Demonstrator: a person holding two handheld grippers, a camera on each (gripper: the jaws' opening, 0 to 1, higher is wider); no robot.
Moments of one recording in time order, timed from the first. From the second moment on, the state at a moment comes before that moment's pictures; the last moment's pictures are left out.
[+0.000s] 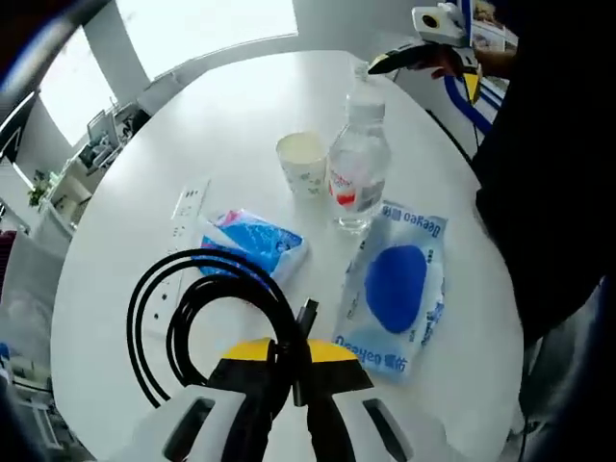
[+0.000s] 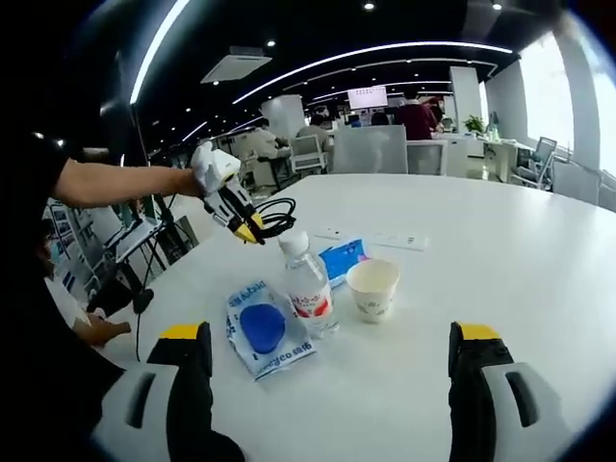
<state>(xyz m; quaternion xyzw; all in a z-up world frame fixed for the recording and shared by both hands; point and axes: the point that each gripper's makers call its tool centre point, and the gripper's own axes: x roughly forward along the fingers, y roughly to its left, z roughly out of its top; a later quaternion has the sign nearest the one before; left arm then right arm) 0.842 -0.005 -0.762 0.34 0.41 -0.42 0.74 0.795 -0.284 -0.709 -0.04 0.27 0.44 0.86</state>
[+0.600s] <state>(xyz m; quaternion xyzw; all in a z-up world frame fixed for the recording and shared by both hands) 0.816 -0.071 -0.690 0.36 0.40 -0.44 0.72 0.785 -0.295 -0.698 -0.03 0.25 0.44 0.86</state>
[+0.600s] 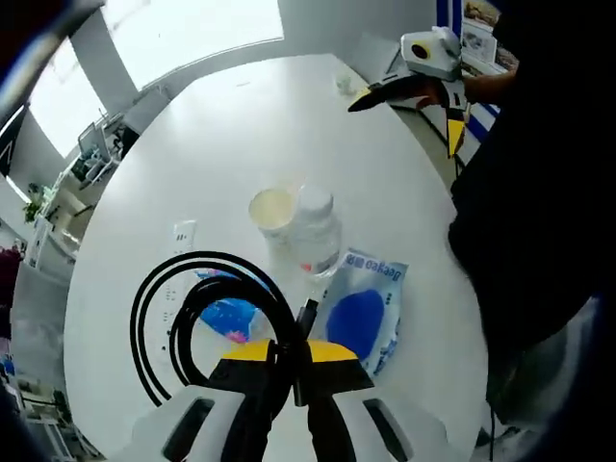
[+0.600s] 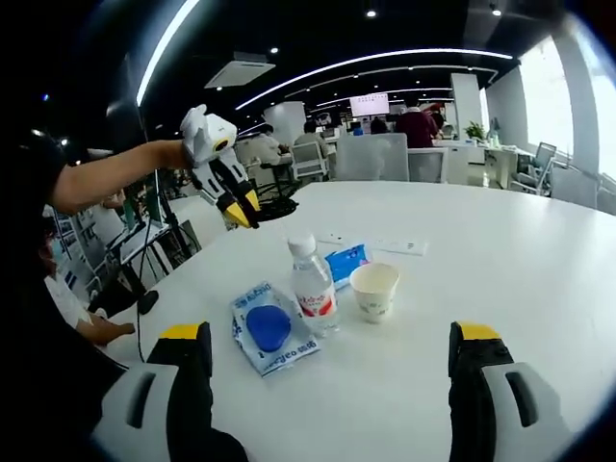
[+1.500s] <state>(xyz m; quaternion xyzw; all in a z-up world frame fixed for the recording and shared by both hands) 0.783 -0.195 -0.659 0.41 0.33 -0.54 0.65 0.775 -0.314 -0.665 -0.01 0.21 0.45 0.87</state>
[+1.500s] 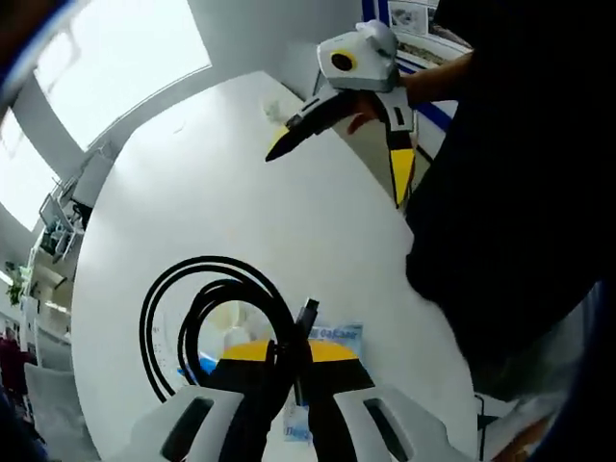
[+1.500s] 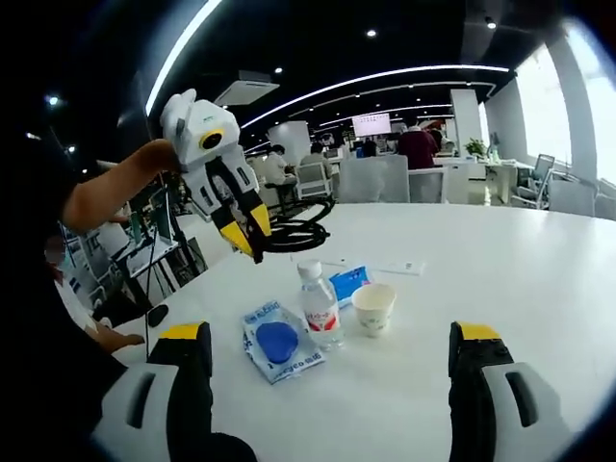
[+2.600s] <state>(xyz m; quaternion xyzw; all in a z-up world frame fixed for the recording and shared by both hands) 0.763 -0.272 -0.762 0.43 0.30 -0.58 0.62 0.774 -0.339 -0.688 -0.04 0.24 0.43 0.87</state>
